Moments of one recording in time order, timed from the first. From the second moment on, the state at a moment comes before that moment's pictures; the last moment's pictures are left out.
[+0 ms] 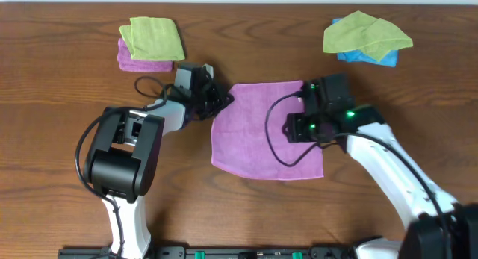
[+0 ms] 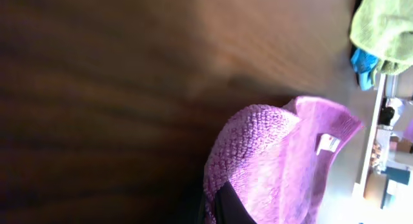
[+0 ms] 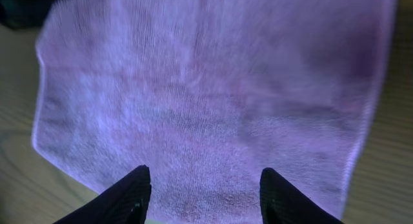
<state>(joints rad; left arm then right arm) -0.27 2.07 1.08 0.14 0.58 -0.79 0.32 1.52 1.00 -0.68 -0.24 0.26</state>
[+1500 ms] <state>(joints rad) -0.20 2.07 1.41 0.05 0.24 -0.63 0.33 1.76 0.95 -0.59 -0.23 0.27</state>
